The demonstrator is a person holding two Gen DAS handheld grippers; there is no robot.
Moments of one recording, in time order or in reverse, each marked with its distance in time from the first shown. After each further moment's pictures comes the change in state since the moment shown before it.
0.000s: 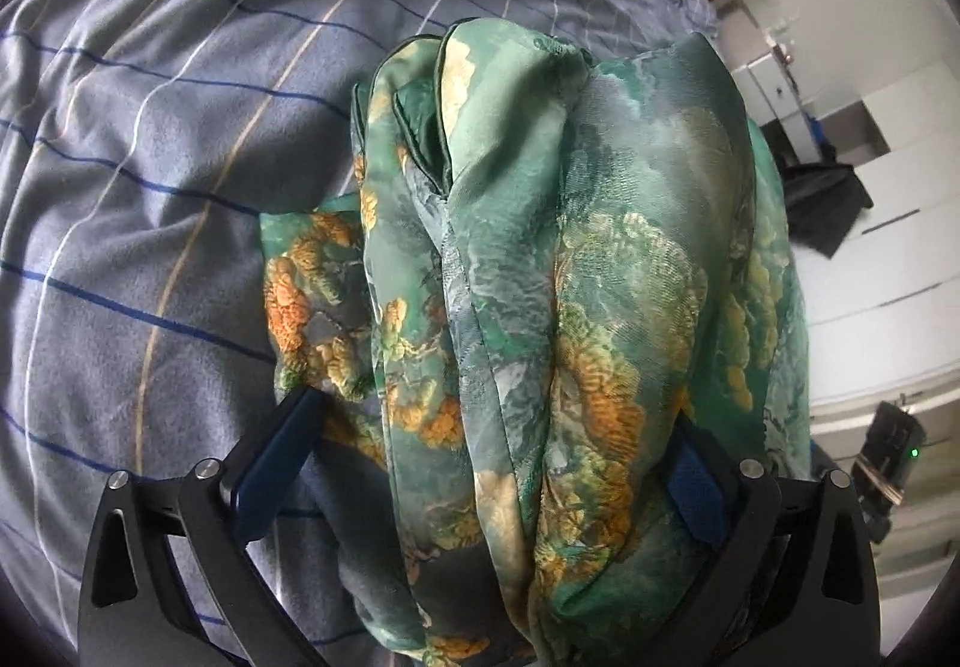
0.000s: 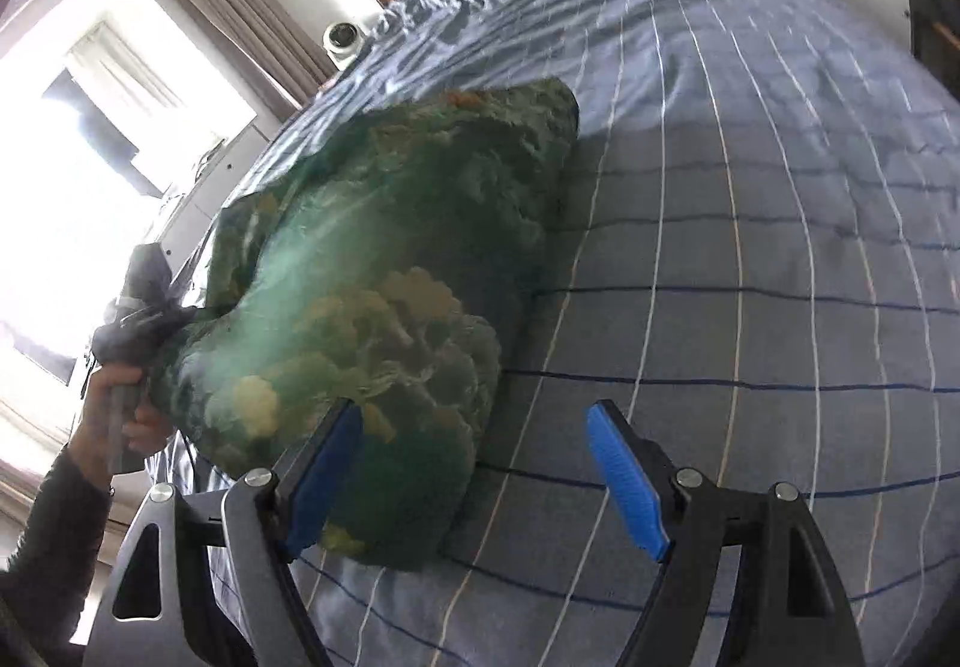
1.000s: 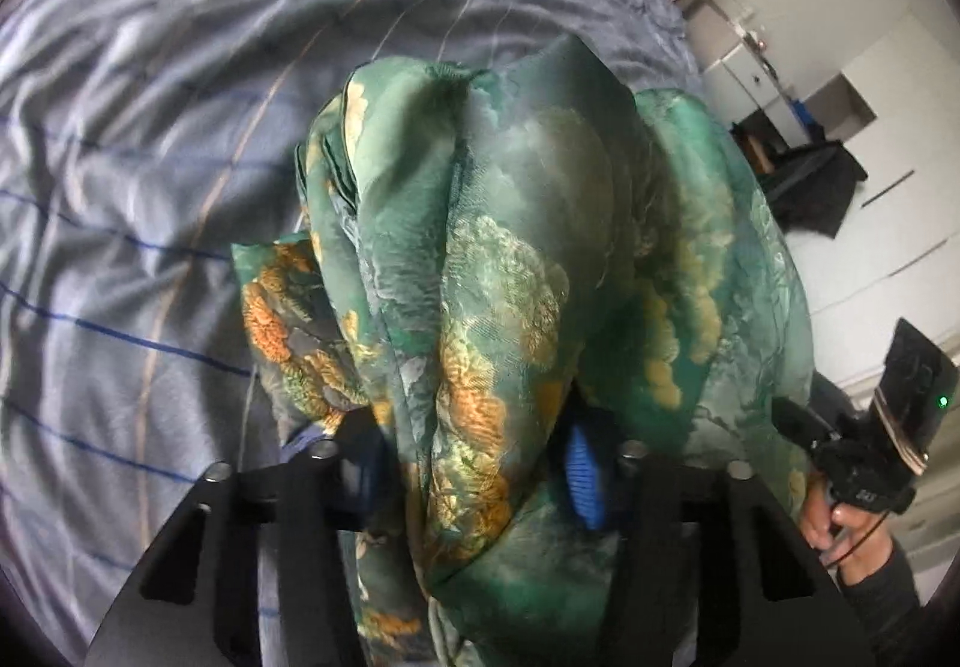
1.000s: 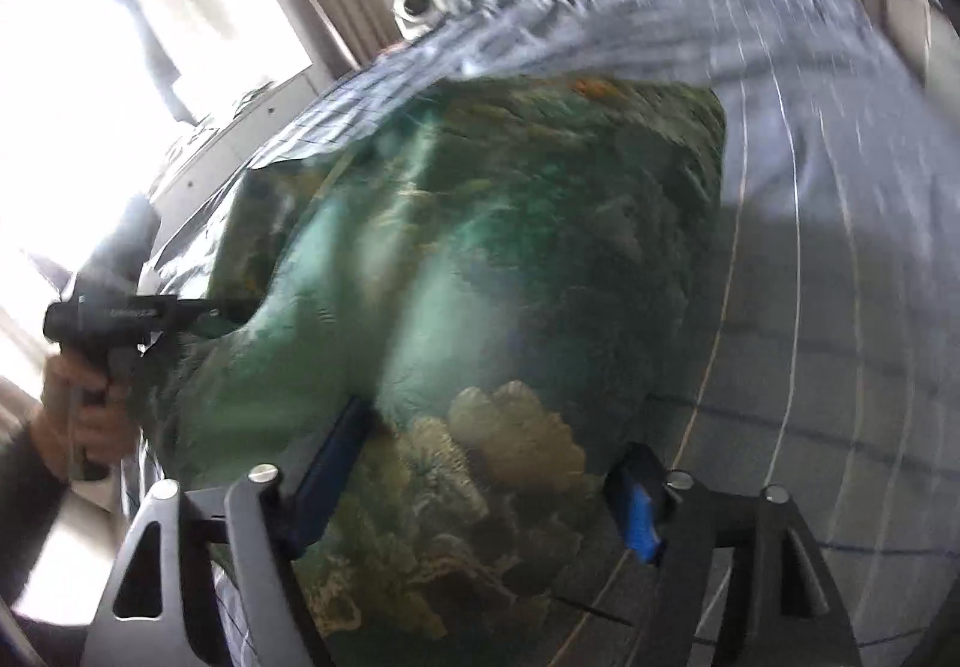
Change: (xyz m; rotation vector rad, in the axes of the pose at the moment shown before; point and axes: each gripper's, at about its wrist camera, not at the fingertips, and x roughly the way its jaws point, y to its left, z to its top) left arm -0.026 -0.049 -0.019 0.118 -0.108 0.046; right arm 0.048 0.083 0.030 -0.272 -0.018 0.005
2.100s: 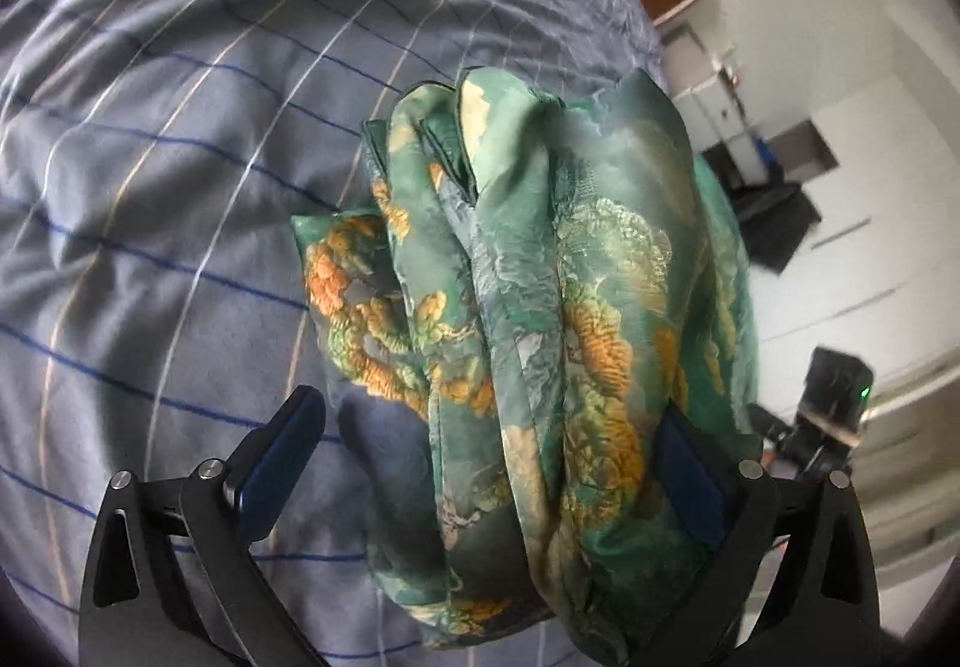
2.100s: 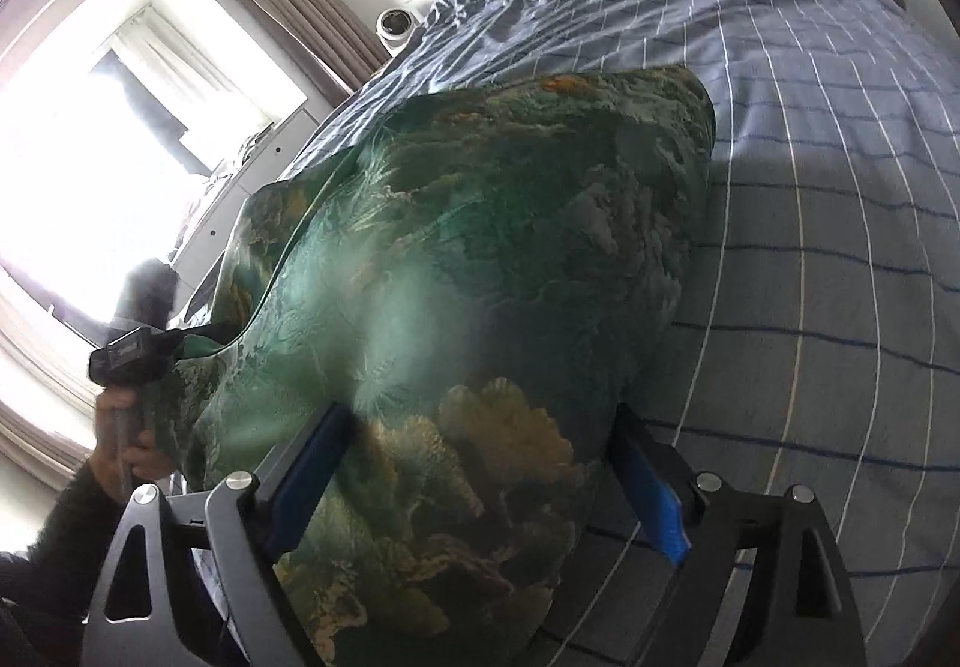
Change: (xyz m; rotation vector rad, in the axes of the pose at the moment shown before) left arm 0.021 0.021 0.004 -0.119 0.012 -0.168; right arm -0.012 -0.102 0.000 0.191 0.031 0.140
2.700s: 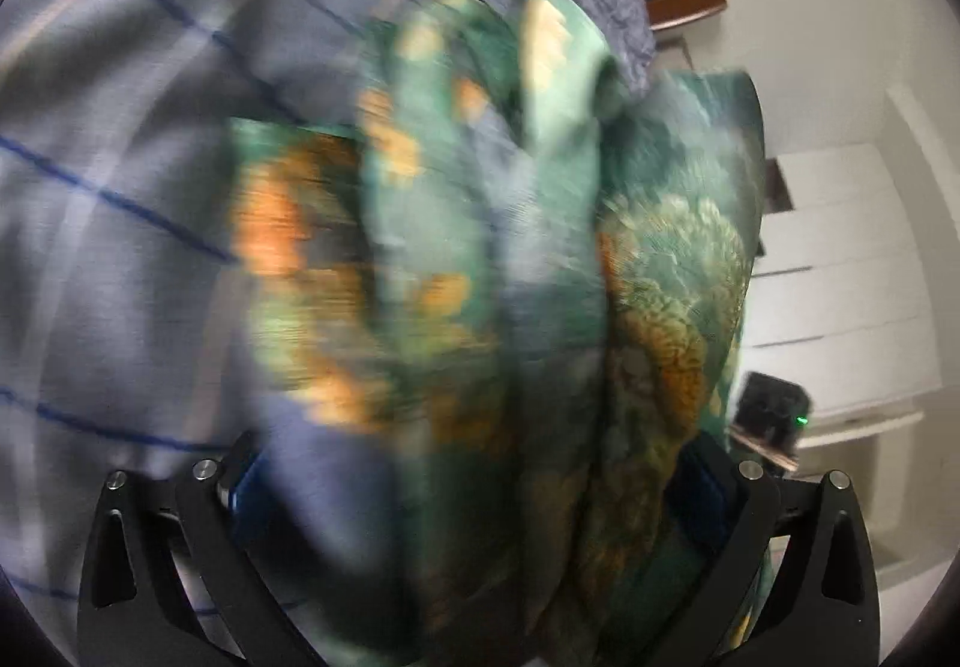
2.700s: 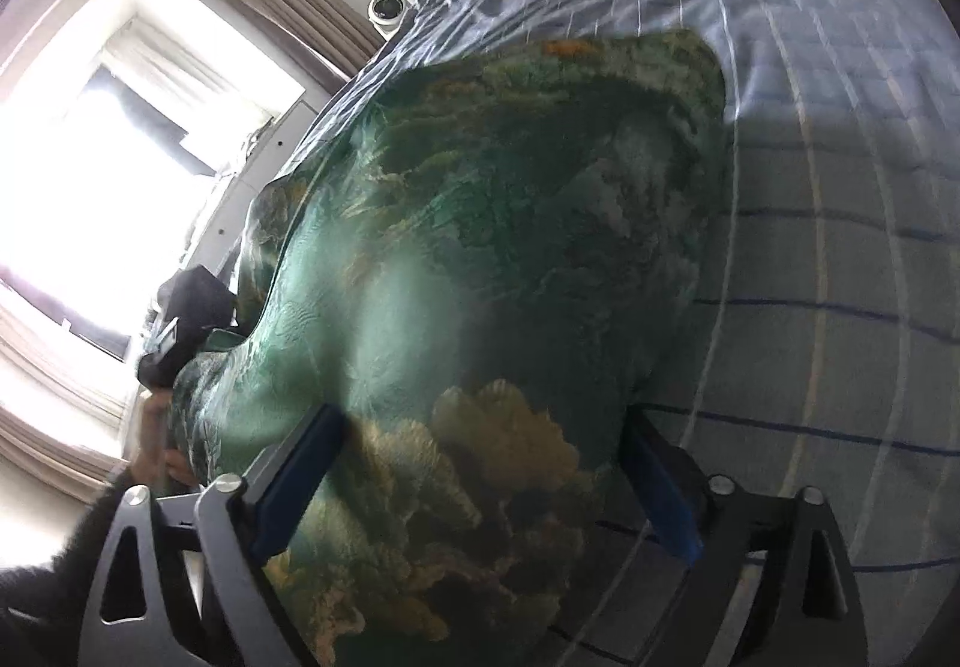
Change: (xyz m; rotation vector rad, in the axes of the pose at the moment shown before) left arm 0.056 0.019 0.002 -0.176 0.121 -0.233; right arm 0.017 -0.014 0.006 0.076 0.064 0.064
